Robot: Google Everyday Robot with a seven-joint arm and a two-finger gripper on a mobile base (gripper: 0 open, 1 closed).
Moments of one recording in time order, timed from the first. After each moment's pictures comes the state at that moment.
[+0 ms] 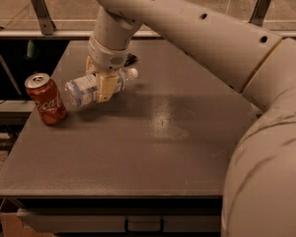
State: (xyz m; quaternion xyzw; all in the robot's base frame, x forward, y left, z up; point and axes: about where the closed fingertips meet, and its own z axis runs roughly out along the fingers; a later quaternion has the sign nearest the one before) arm 0.593 0.132 0.861 -0.86 0.46 0.07 0.20
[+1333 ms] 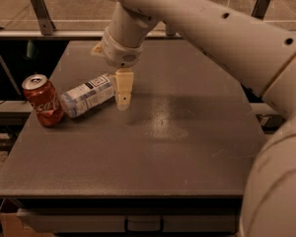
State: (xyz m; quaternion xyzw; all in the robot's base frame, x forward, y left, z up) arm 0.597 0.110 0.869 -0.85 0.48 0.07 0.22
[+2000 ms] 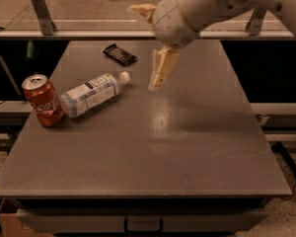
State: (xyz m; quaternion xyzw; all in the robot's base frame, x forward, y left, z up) arm 0.589 0.017 0.966 -0.79 0.46 0.06 0.40
